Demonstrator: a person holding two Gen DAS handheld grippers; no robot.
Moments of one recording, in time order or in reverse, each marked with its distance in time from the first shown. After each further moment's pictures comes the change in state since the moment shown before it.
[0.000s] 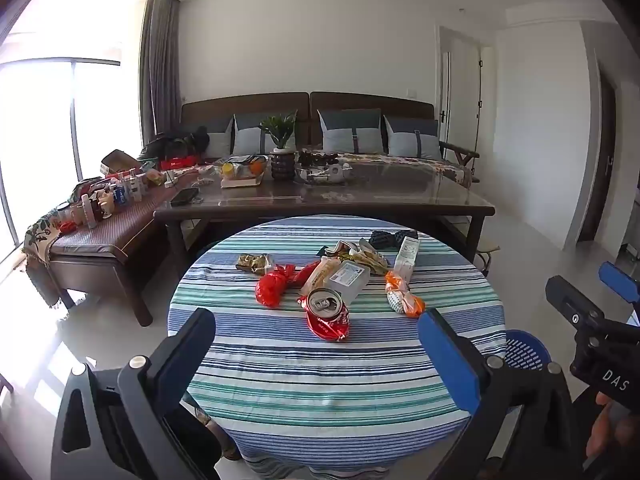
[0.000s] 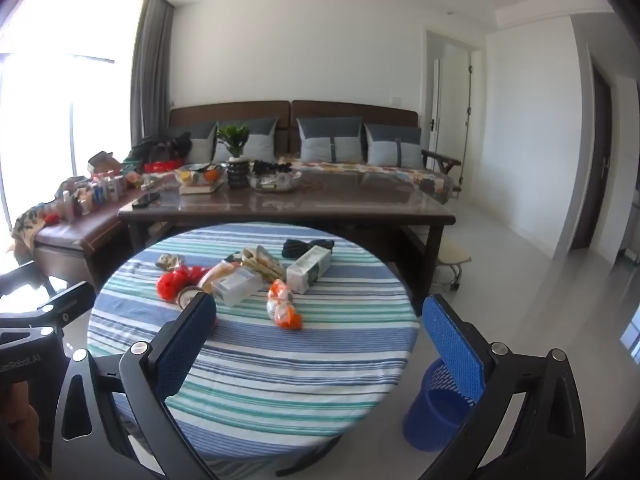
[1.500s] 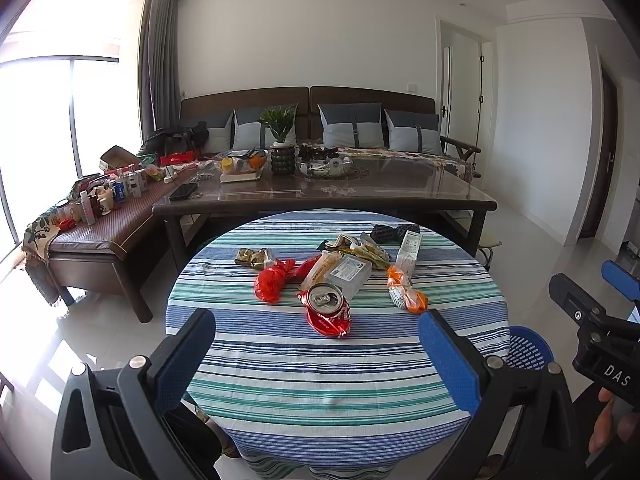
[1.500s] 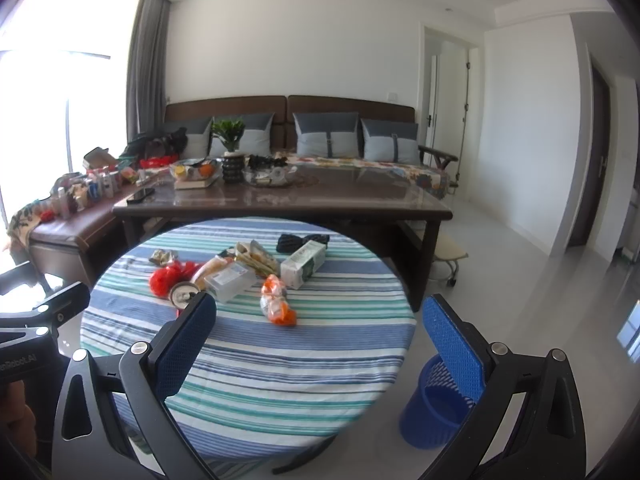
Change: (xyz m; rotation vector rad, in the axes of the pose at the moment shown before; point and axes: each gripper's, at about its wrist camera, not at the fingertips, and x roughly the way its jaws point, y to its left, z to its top) left arm 0.005 0.005 -0.010 0.002 -0.001 0.001; right arm 0.006 -0.007 -0.001 -0.001 0.019 -0.014
